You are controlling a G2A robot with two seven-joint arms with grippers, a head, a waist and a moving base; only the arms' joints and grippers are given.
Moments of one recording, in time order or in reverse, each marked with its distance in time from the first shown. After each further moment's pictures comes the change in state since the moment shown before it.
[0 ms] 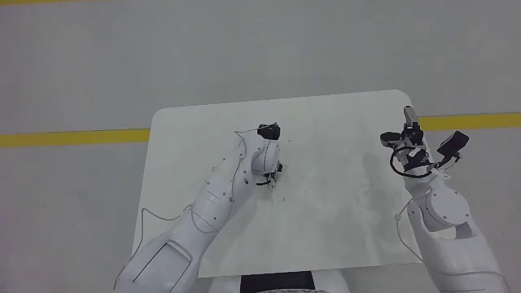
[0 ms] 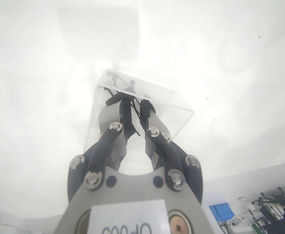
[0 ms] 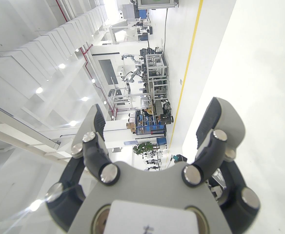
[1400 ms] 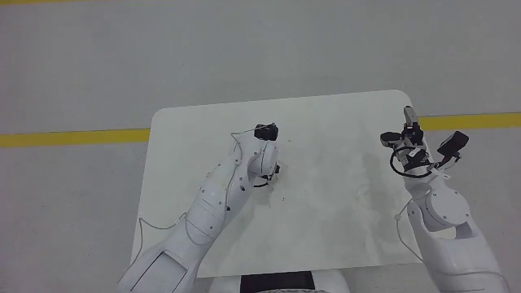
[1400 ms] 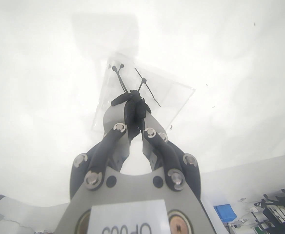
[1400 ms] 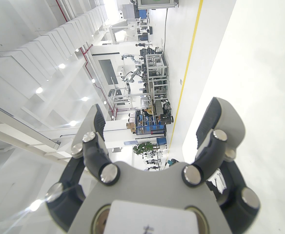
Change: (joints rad) left arm 0.072 0.021 -0.048 -0.170 0.101 0.000 -0.118; right arm 0.000 0.000 0.000 0.000 0.000 0.000 0.000
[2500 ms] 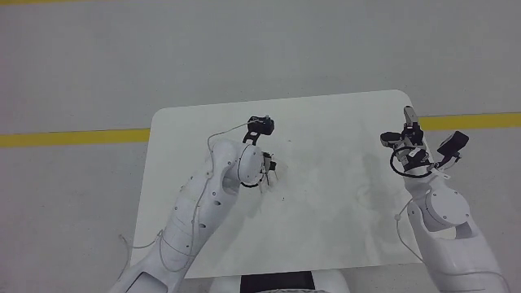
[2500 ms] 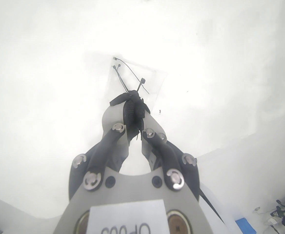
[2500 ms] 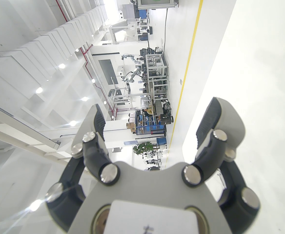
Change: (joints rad) left arm 0.109 0.102 -0.071 -0.343 -0.064 -0.071 -0.024; right arm 0.000 0.000 0.000 0.000 0.000 0.000 0.000
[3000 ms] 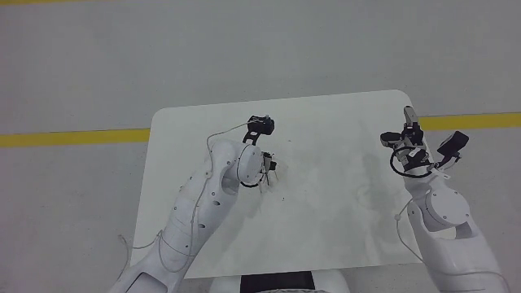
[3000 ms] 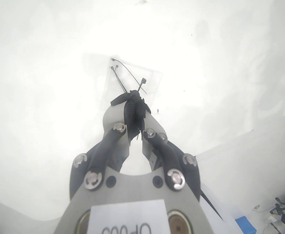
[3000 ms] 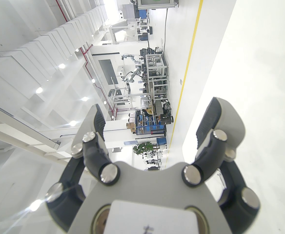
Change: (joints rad) left arm 0.006 0.001 -0.009 0.003 -0.015 -0.002 0.018; right arm 0.000 0.000 0.000 0.000 0.000 0.000 0.000
